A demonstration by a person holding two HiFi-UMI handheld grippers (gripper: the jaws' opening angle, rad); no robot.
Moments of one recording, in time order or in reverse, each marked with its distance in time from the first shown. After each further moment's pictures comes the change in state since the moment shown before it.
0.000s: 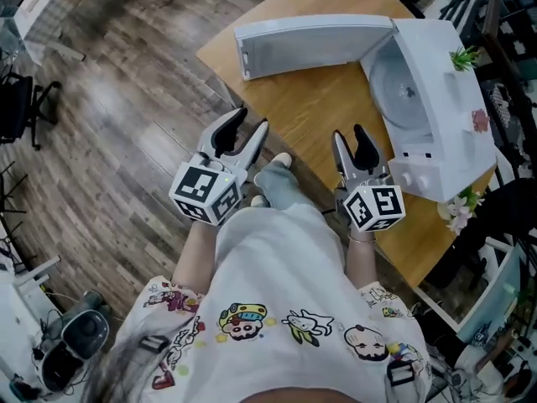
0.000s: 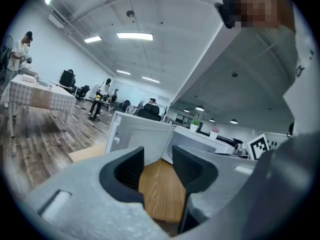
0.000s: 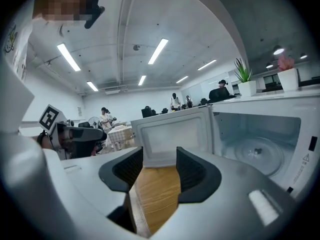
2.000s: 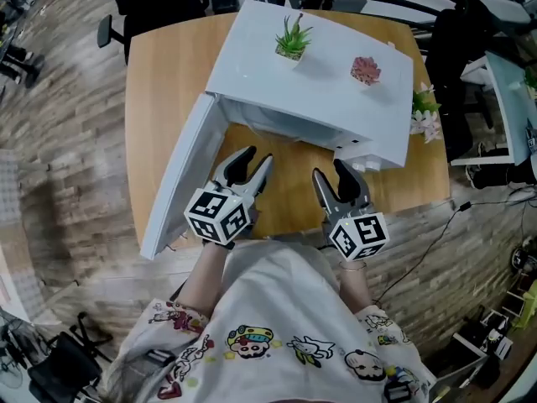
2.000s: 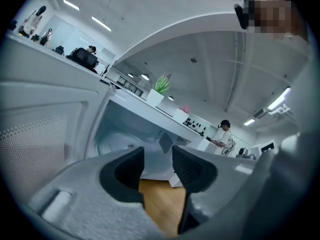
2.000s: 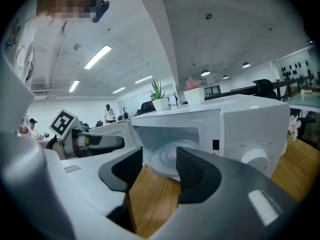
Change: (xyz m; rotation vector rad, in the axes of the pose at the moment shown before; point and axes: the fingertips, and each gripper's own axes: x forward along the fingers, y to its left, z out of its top) left arm 0.261 -0.145 -0.041 0.028 0.461 -0.815; right arm -0.077 -0.148 0.005 0.266 -0.145 -0.787
